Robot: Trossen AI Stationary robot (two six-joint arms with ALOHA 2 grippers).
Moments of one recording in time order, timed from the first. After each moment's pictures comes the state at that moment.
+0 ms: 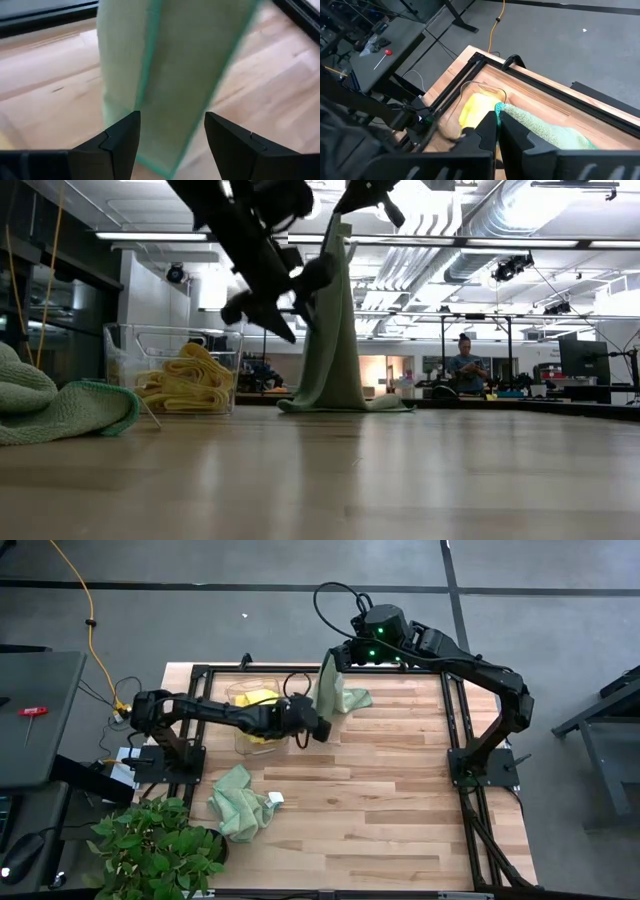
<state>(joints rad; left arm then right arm) 0.24 1.69 1.09 -0.25 -0.50 -0.79 -0.41 1.63 1.82 -0.68 0.00 0.58</state>
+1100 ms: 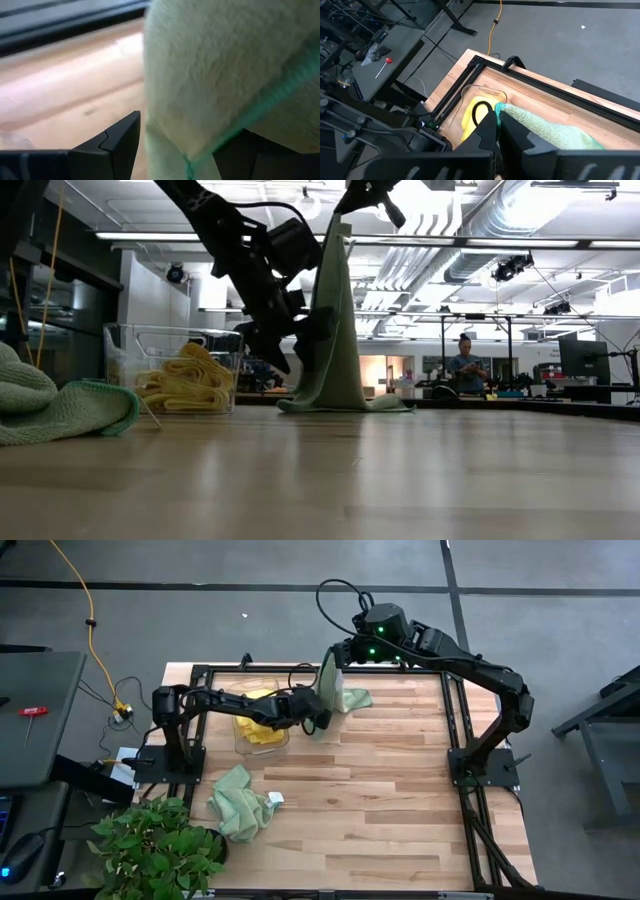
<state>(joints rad) 0.37 1.84 1.10 -0.17 -0.53 -0.70 -0.41 1.63 1.82 -0.67 0.00 0.63</state>
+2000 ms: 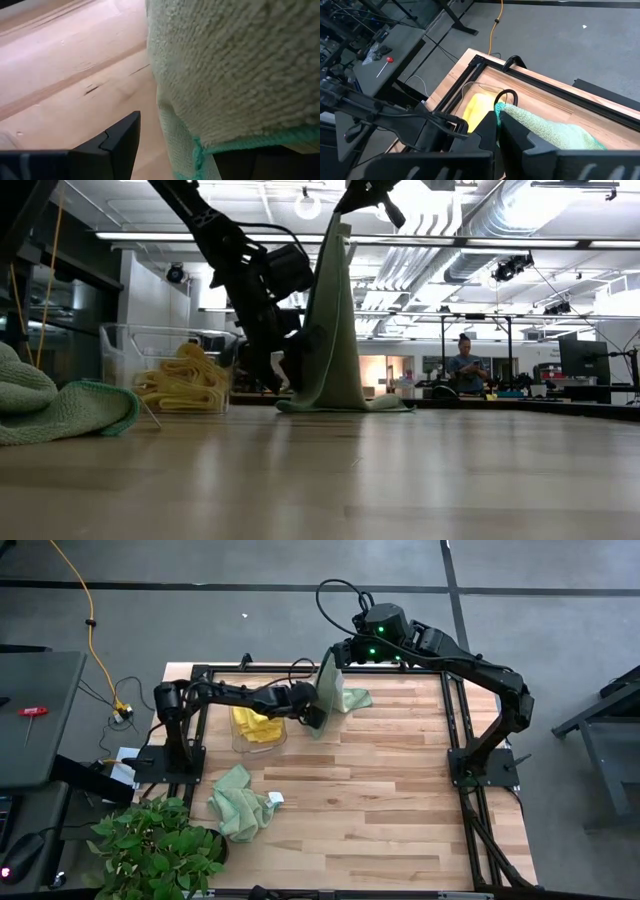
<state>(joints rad) 0.47 1.87 1.10 -0.26 -0.27 -0.61 -0.41 1.63 1.82 -0.67 0.00 0.63</state>
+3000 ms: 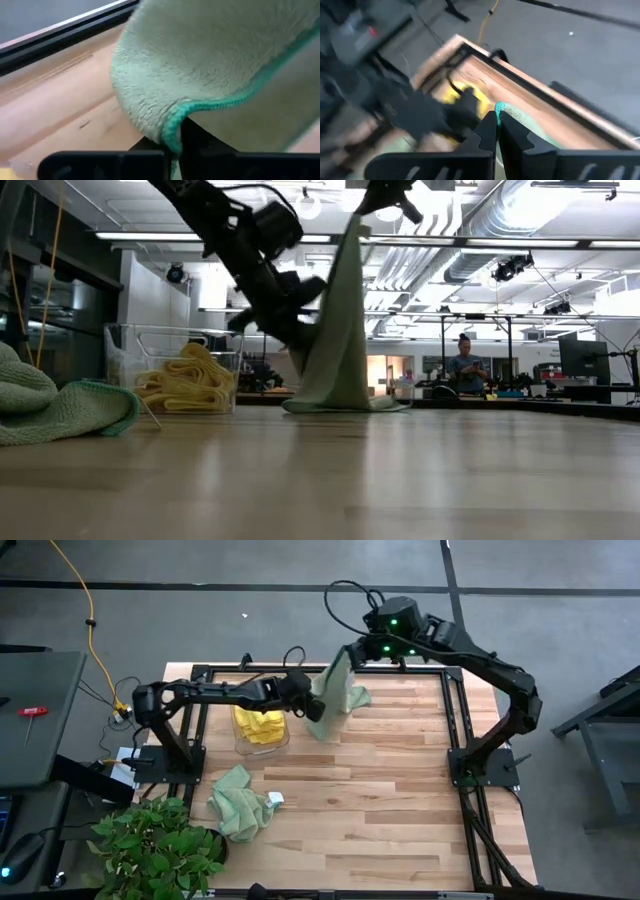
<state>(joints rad) 0.48 1.70 1.10 -0.24 -0.23 -0.52 -0.47 1.57 1.82 -0.80 -0.05 0.43</state>
